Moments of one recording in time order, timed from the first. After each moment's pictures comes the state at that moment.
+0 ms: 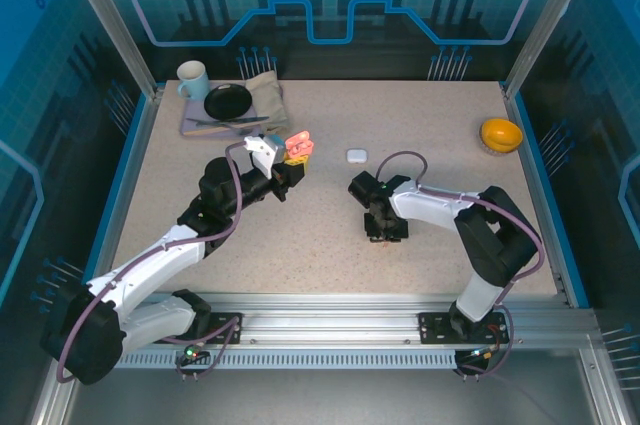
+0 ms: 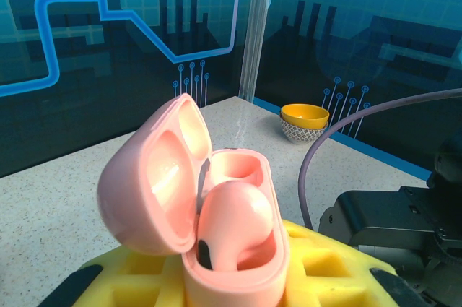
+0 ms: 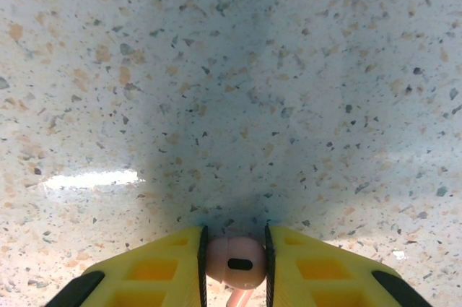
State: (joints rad) left arm -0.49 1.08 0.64 0.40 0.30 -0.09; right arm 0.68 1.70 0.97 -0.83 0.13 0.74
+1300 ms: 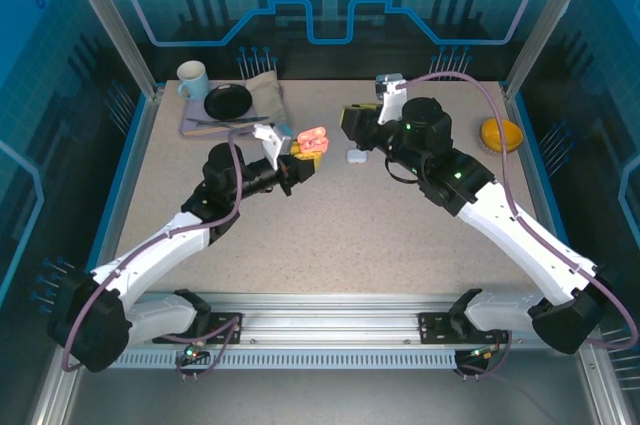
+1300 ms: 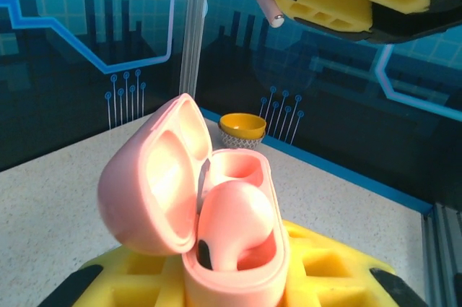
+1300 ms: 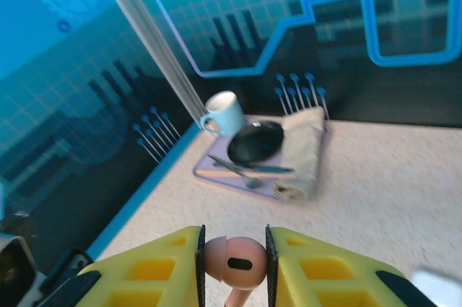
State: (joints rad) left arm -0.49 1.16 0.77 0.38 0.50 -0.16; right arm 0.67 1.24 1.30 -0.23 0.02 0.41
